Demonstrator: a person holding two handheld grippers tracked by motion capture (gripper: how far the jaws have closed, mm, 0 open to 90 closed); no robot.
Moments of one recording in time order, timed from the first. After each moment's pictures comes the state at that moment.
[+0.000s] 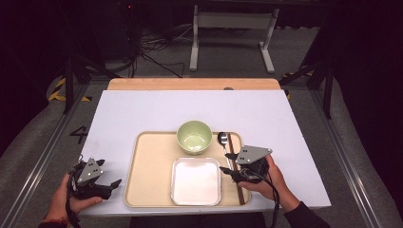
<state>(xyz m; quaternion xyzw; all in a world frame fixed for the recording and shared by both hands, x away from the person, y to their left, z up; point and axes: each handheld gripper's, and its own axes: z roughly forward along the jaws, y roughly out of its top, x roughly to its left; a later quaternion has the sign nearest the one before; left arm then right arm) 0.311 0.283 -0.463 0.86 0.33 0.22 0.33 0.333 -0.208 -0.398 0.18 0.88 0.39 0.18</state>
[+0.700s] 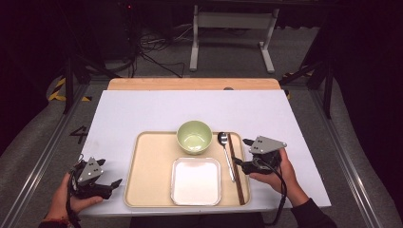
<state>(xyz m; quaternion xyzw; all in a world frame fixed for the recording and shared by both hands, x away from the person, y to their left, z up) 0.312 0.283 -0.463 0.86 0.32 0.22 0.33 0.350 -0.242 -0.394 0.25 0.86 0.38 0.25</state>
